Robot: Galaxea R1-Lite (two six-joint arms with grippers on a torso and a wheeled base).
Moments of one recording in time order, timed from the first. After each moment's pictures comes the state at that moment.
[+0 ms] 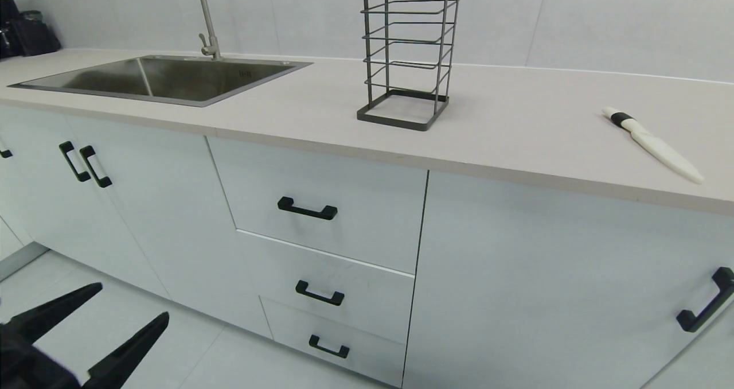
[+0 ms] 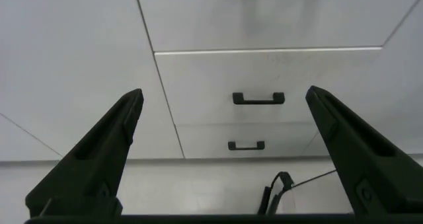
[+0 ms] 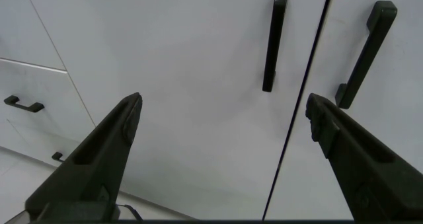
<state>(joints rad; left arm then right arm) -0.13 0.84 -0.02 -0.67 -0.20 0.07 0.00 0.00 0.00 0.00 0.04 0.02</state>
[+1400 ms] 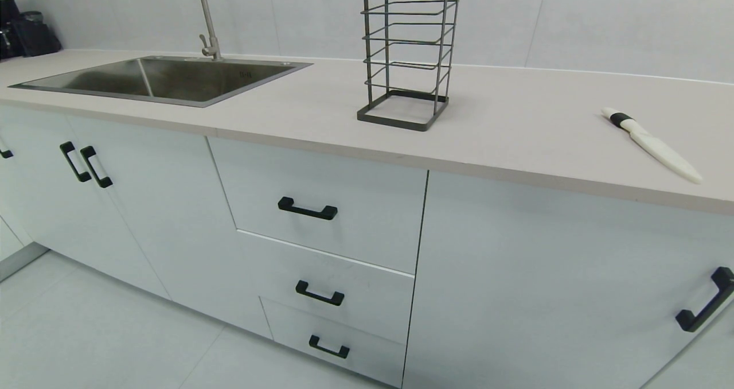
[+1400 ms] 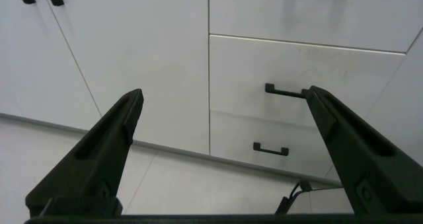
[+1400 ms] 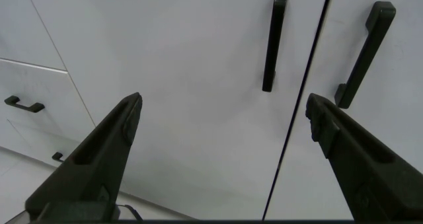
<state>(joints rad) 0.00 0.00 0.00 0.00 -0.09 0.01 0.00 0.00 0.00 0.00 0.04 0.02</state>
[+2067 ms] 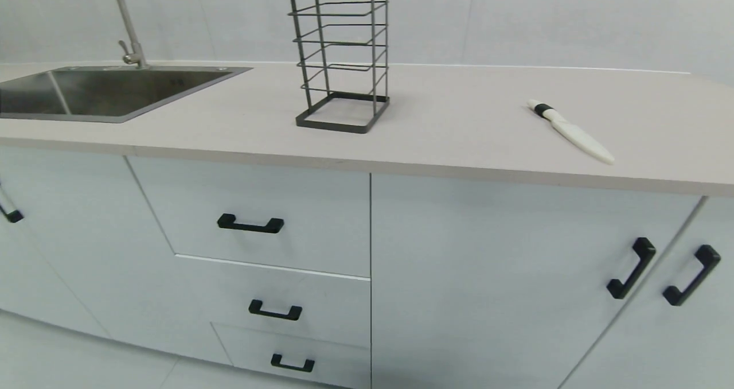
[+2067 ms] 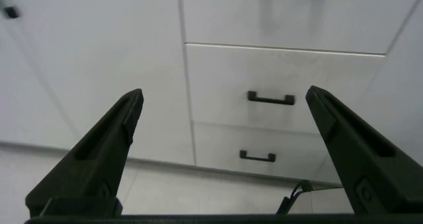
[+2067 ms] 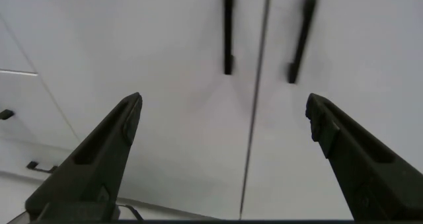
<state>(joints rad) 0.00 0.00 0.00 0.00 -0.09 0.01 0.00 0.00 0.00 0.01 0.04 0.02</state>
